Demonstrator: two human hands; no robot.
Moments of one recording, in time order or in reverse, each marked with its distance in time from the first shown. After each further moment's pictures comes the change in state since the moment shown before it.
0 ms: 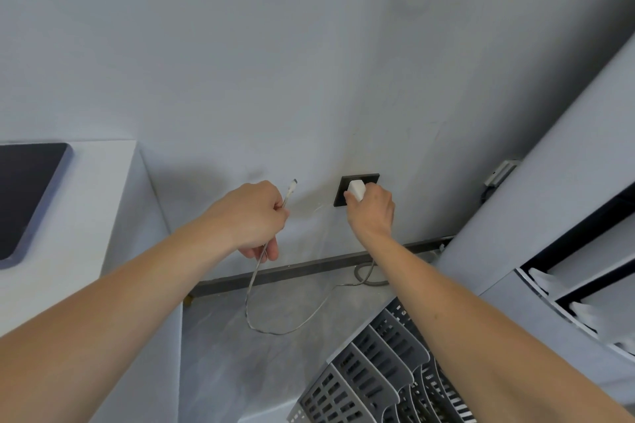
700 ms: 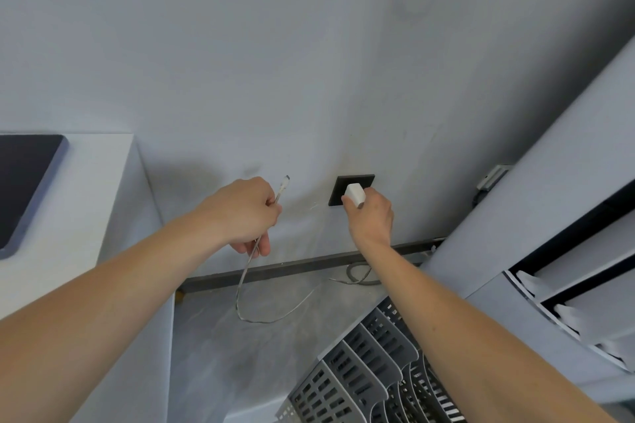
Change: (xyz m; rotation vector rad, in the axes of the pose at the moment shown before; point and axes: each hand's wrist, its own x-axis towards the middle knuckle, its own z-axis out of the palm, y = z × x) left_hand -0.001 -0.004 -0.005 -0.032 0.008 -0.009; right_hand -0.012 0.011 -0.009 0.061 0.007 -0.051
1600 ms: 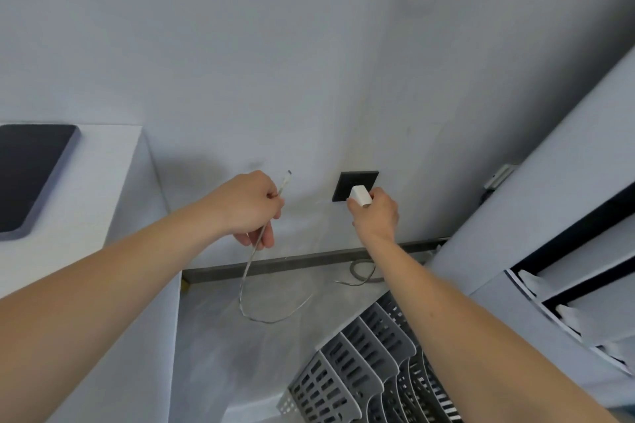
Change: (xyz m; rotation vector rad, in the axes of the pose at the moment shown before) left_hand 0.003 -0.002 0.004 -0.103 -0.010 -0.015; right_hand 0.002 0.011 0.001 0.094 -0.059 0.126
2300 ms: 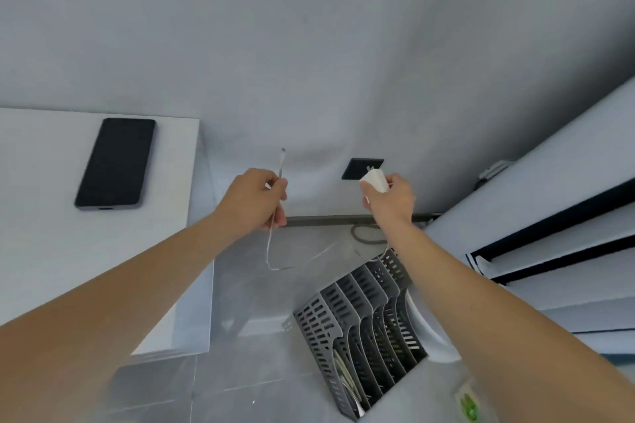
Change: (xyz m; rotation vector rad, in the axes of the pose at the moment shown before) left_hand -0.087 0.014 -0.022 -0.411 0.211 -0.137; right_hand -0.058 -0.077 -0.086 0.124 -0.080 0.157
